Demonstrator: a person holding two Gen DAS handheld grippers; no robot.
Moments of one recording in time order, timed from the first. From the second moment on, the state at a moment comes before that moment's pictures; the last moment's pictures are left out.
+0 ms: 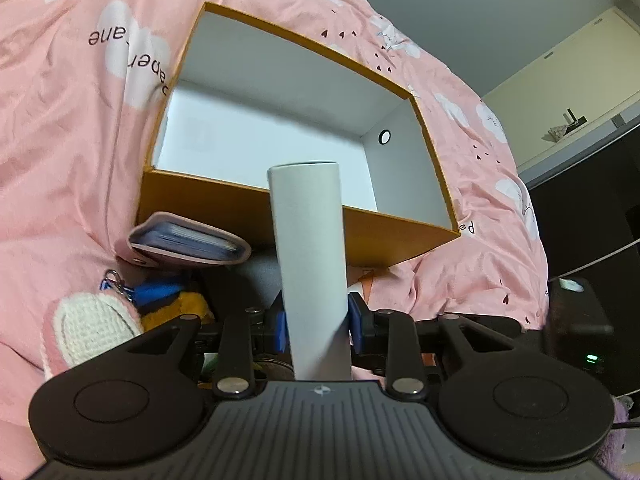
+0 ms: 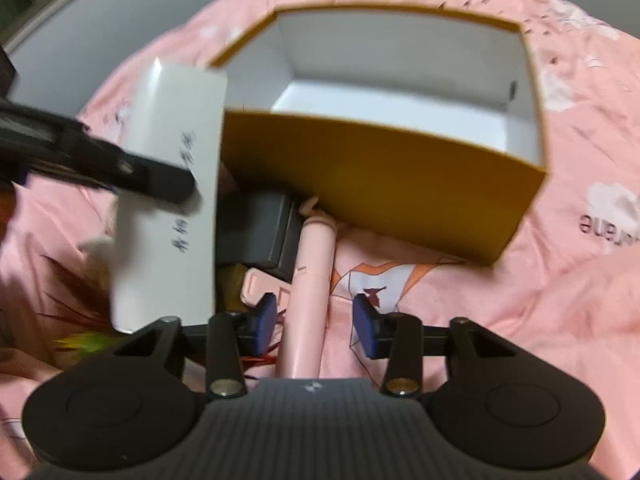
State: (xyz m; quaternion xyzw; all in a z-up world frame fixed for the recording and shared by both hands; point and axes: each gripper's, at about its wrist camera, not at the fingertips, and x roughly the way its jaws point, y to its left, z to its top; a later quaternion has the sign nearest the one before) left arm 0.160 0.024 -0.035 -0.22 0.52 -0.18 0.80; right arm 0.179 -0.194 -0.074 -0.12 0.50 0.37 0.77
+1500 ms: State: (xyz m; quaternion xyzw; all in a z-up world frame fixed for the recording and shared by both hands) left arm 0.193 0.052 0.043 -0.16 0.45 -0.21 0.85; right arm 0.203 -0.218 0.038 0.03 0.42 0.40 0.82
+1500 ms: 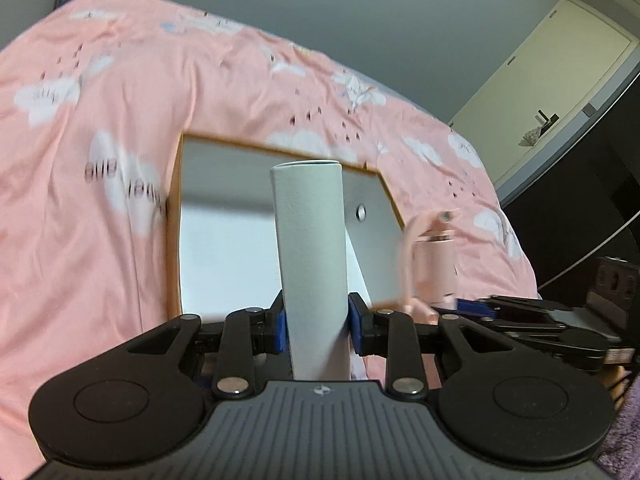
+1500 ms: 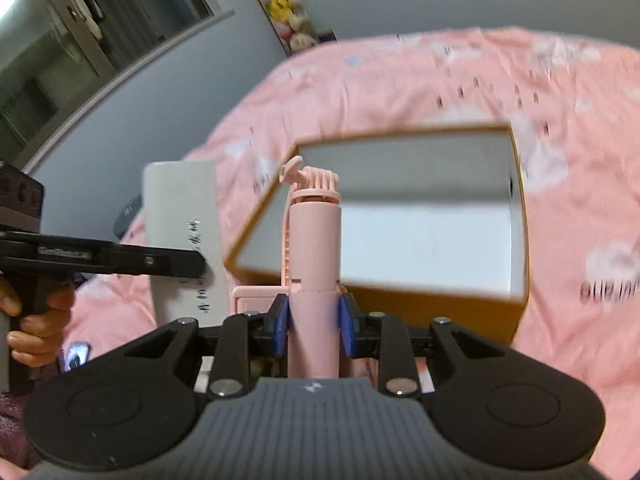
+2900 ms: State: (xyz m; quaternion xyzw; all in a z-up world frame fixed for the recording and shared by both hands) left arm 0.348 -0.004 -0.076 0.03 0.58 -0.21 0.79; right arm 0.354 -0.133 -0.067 -0.01 0.52 0.33 0.79
